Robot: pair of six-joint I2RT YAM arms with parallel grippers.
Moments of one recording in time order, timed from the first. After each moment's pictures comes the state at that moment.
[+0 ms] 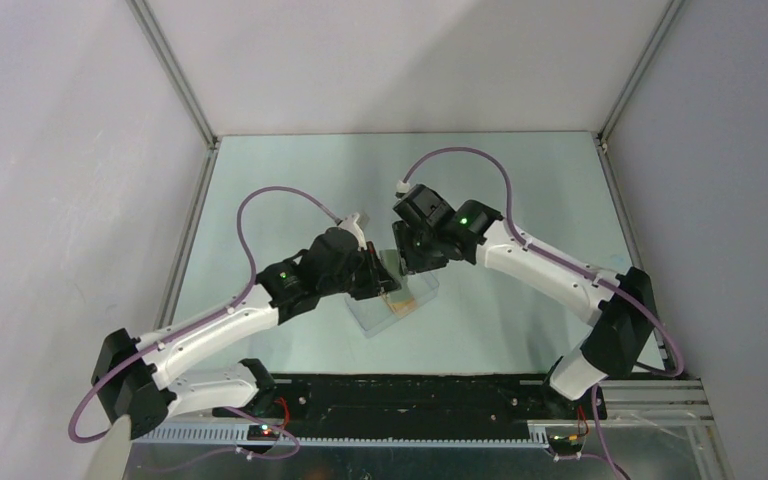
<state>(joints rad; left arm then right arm) -0.85 1.11 0.83 -0.34 0.08 -0.93 0.89 1.59 1.48 -0.90 0.09 0.57</state>
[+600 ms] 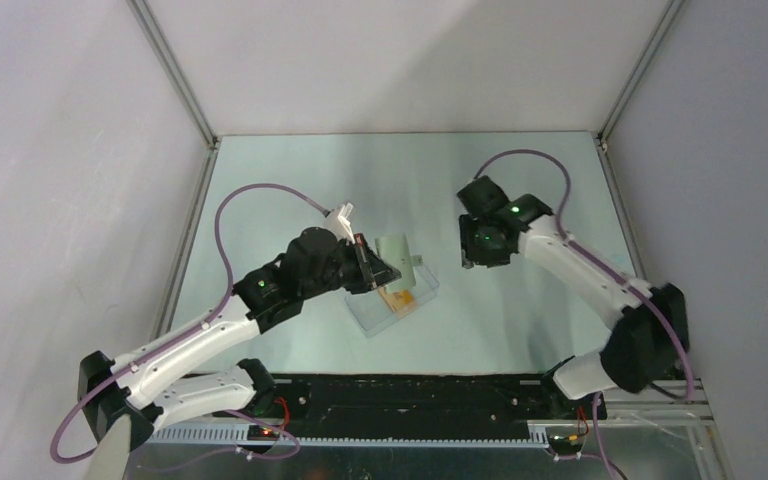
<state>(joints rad) -0.86 0.99 0.83 -0.28 0.08 -0.92 0.61 1.50 1.28 -0.99 0.22 0.50</state>
